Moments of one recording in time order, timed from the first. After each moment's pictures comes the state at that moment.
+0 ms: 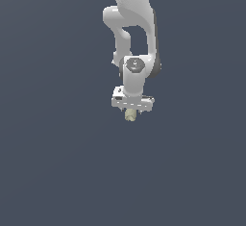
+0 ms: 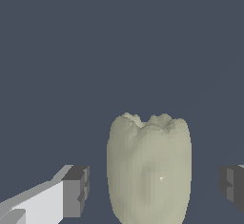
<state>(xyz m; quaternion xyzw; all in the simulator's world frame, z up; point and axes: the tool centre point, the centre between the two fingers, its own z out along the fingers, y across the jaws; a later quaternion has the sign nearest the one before) -0.076 0.043 0.063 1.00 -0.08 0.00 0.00</state>
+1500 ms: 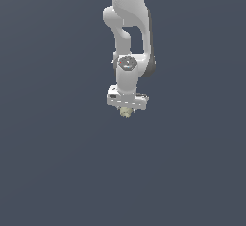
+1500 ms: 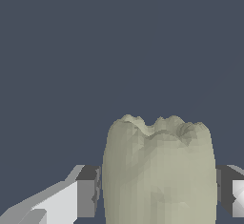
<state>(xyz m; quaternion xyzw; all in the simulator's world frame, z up) -0.089 0.017 0.061 1.00 -0.08 0.00 0.00</state>
